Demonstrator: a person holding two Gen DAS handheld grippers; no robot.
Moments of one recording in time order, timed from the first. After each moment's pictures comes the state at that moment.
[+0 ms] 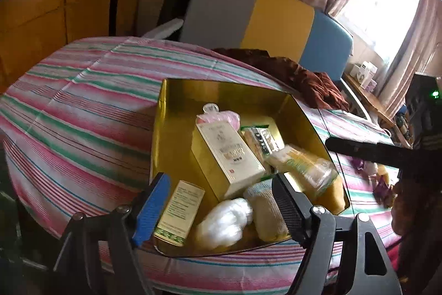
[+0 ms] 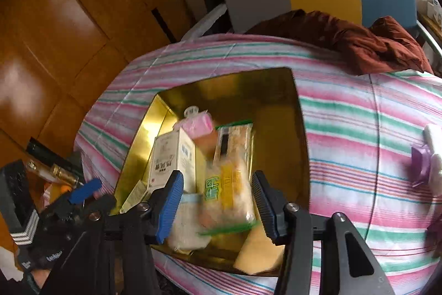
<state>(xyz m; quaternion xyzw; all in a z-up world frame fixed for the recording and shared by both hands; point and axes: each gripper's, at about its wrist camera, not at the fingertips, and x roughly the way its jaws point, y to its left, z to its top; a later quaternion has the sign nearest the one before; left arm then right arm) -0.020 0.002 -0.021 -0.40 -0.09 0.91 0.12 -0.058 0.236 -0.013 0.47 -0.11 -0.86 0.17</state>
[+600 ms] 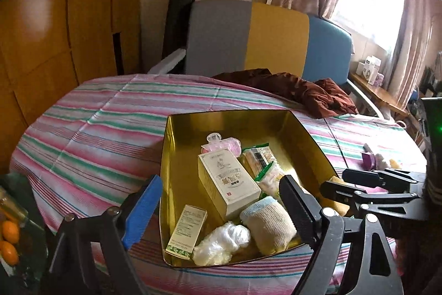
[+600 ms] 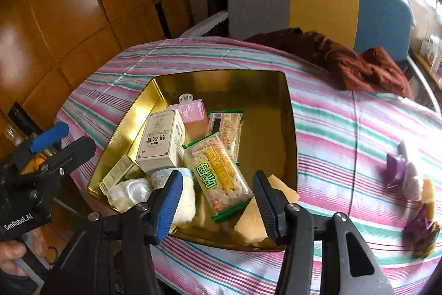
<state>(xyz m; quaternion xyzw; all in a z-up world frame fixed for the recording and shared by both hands) -0.005 0.028 0.010 -0.34 -0.01 0.94 0.09 -0.016 0.220 -0.010 0.44 -0.01 -0.89 0.13</state>
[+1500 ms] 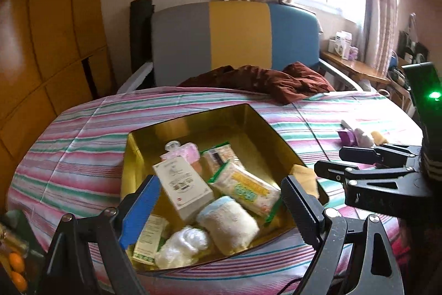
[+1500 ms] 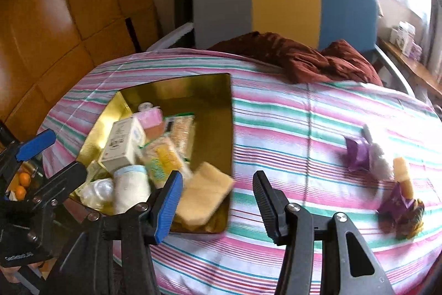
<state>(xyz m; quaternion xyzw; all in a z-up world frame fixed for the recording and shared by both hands) 0.010 0.093 0.016 -0.32 0.06 0.93 0.16 0.001 0.280 -0.011 0.43 -0.04 -0.90 0.05</state>
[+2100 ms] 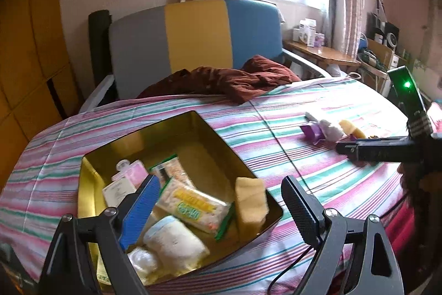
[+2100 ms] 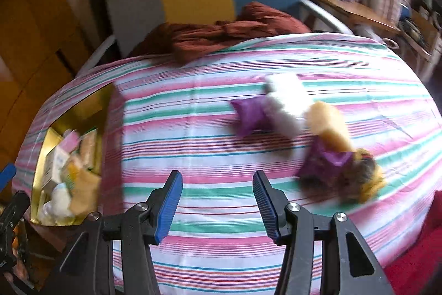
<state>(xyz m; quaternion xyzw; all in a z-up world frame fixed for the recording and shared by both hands) 0.008 0.162 0.019 -0.32 0.10 0.91 0.24 0.030 0.426 -0.027 0.45 -0.14 -0.88 -0.10</state>
